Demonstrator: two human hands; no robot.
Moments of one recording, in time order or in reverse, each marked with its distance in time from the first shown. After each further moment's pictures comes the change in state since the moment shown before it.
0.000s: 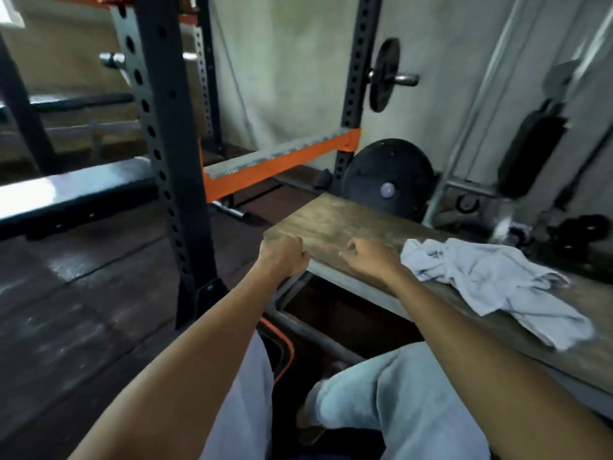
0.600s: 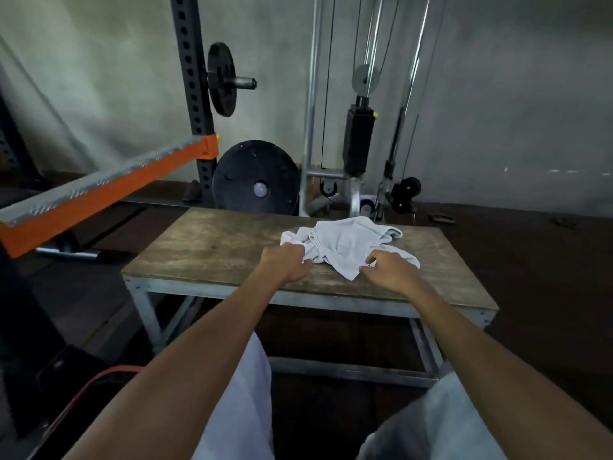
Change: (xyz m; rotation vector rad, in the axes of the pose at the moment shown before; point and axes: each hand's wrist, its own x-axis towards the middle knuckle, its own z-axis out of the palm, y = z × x) left_hand 0.018 0.214 0.025 0.025 -0.088 0.519; right_hand -0.146 0.198 -0.053 0.051 0.158 0.555
